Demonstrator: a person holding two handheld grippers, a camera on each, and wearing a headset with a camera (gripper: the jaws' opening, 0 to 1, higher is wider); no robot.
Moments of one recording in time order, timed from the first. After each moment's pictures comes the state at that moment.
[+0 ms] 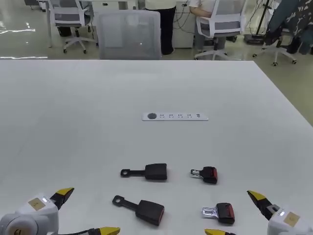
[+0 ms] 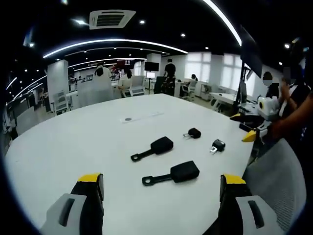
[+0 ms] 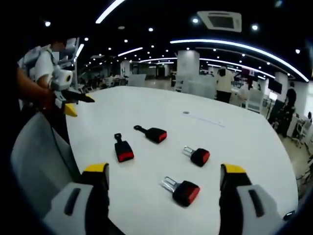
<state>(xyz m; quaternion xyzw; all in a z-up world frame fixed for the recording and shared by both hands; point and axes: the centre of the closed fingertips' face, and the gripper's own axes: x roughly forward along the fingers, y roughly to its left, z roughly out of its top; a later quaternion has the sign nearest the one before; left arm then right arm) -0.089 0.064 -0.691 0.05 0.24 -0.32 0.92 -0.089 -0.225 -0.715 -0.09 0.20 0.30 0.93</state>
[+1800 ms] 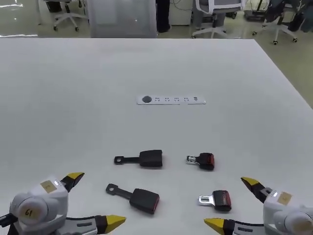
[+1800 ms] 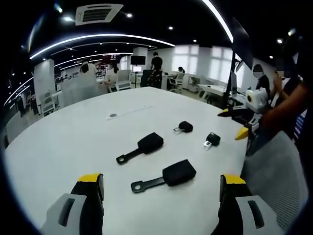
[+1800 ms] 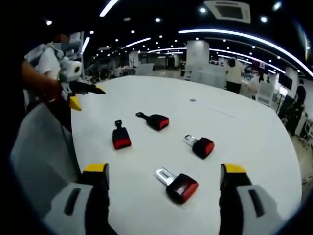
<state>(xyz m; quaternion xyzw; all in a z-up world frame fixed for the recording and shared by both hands) -0.065 0.033 -0.718 0.07 0.27 -0.37 0.89 -0.071 -0.234 -0.749 -0.10 0.25 0.35 0.90</state>
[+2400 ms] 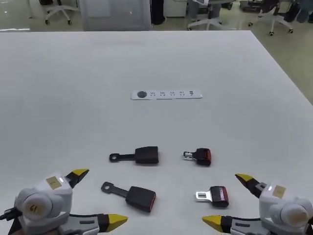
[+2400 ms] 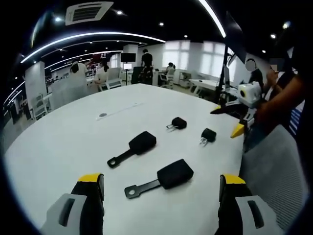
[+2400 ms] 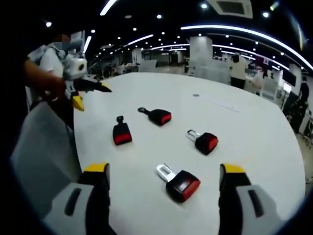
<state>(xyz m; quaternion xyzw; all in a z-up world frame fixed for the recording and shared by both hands) -0.058 0.013 -0.729 0.08 0.28 -0.41 0.87 -0.068 -0.235 -0.763 -0.10 0.27 0.36 0.89</state>
